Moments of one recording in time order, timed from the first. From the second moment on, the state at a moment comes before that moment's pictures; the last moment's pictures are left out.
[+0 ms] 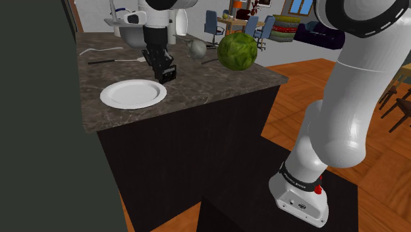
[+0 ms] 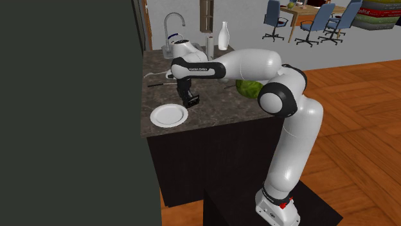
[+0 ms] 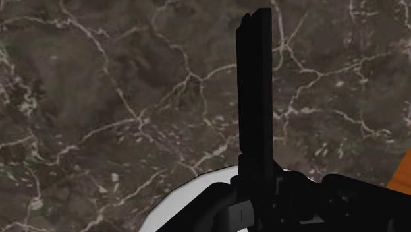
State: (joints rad) arm 0.33 0.09 -0.04 -1.72 0.00 1.81 -1.39
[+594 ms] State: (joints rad) arm 0.33 0.09 -0.04 -1.63 0.00 1.72 -1.39
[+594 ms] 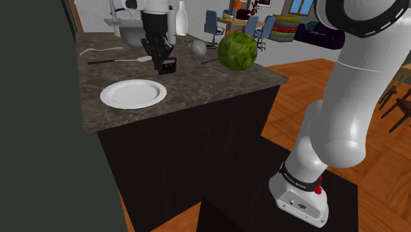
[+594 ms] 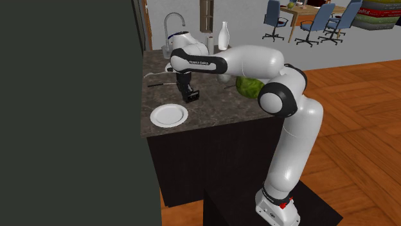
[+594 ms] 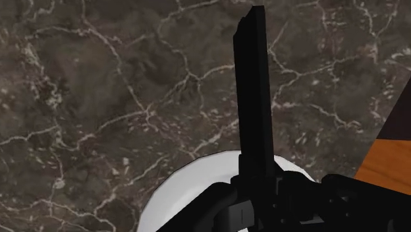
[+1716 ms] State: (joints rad) arm 0.43 0.21 0.03 -1.31 -0.01 1.52 -1.23
